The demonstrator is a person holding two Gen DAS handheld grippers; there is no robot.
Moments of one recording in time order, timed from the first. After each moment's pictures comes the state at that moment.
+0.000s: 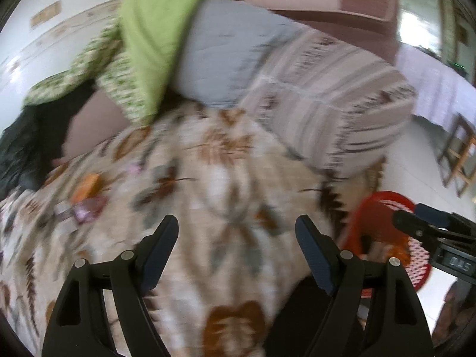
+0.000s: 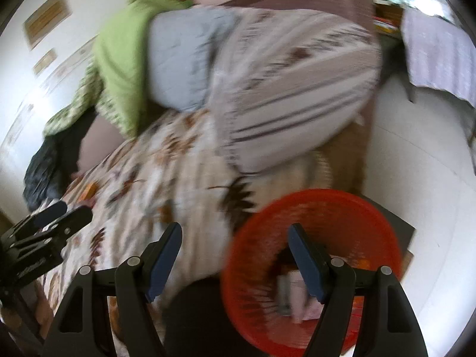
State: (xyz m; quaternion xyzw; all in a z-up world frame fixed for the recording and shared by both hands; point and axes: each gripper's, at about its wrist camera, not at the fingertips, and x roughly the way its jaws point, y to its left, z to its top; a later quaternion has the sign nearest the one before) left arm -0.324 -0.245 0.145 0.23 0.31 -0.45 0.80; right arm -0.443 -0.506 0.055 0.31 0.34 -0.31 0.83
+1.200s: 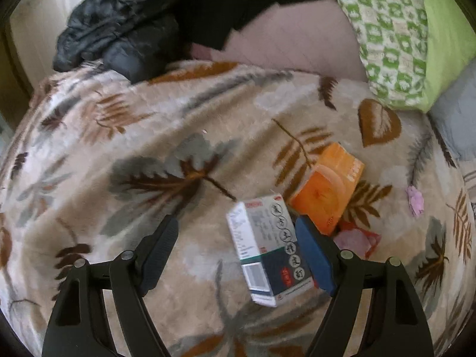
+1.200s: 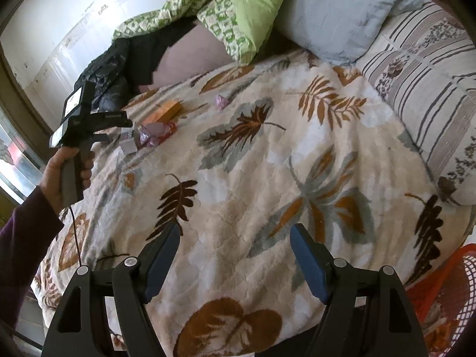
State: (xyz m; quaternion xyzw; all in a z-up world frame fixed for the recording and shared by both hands) left arm 0.070 -0.142 0.045 0.10 0.48 -0.19 0.85; right arm -0.242 -0.412 0.003 0.25 0.44 -0.10 0.86
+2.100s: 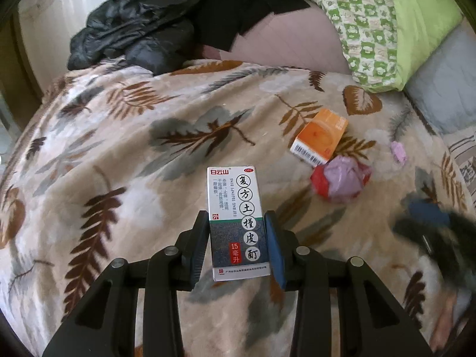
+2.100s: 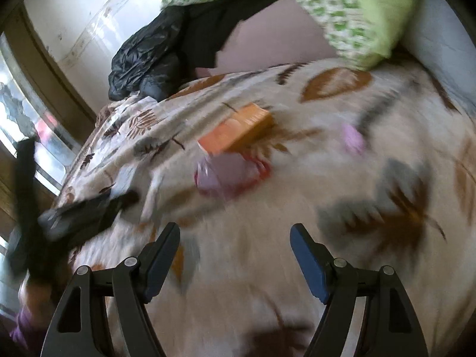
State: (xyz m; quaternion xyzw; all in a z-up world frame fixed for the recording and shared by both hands) left arm -0.002 -0.074 0.055 0.12 0.44 -0.19 0.87; right arm -0.024 -0.363 -0.034 0.22 0.45 0.06 0.86
